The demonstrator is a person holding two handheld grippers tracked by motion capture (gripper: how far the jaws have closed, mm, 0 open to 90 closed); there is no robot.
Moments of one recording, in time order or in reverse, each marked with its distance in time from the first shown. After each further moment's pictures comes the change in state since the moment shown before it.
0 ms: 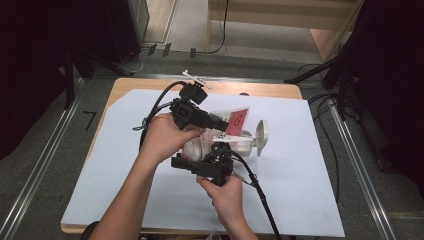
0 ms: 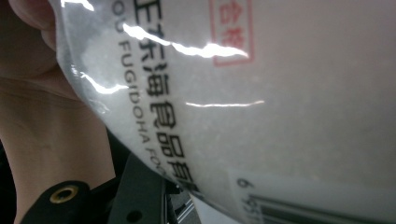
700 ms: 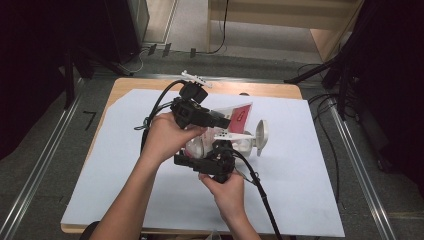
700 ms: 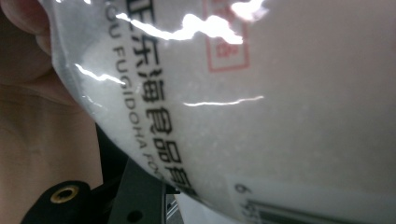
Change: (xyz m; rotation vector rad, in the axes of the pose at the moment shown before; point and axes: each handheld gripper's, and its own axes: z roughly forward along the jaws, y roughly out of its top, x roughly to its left) left arm -0.001 0.001 0.001 -0.056 0.008 0.047; right arm -0.004 0.005 -0.003 -0.006 -0.037 -0.052
